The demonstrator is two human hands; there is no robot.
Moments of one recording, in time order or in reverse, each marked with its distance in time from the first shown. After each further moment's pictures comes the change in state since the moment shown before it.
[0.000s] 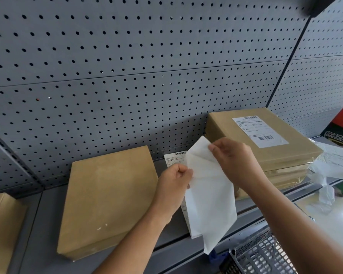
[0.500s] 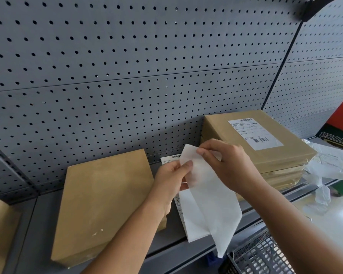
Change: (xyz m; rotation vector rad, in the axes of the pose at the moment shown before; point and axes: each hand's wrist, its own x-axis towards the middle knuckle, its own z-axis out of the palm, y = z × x) left_hand 0.013 0.021 0.002 -0.181 -0.076 -0.137; right_hand -0.005 -0.010 -0.005 -0.043 -0.038 -0.260
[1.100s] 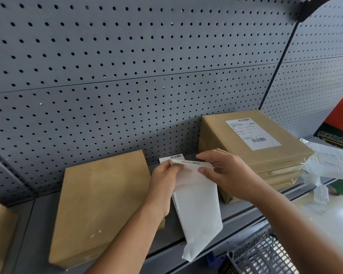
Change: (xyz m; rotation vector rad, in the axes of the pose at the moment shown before) left_hand 0.003 -0.003 0.002 -0.094 0.134 -0.012; right_hand -0.011 0.027 -0.004 0.030 -0.249 0.035
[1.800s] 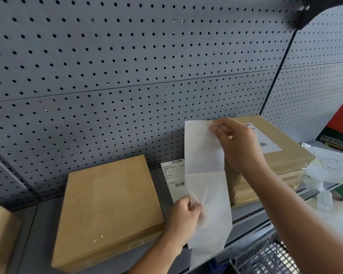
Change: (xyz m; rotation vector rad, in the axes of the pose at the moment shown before) left_hand -0.027 -0.061 0.007 0.553 -0.094 -0.017; right_hand 0.042 -0.029 -0.031 0.059 0.517 0.063
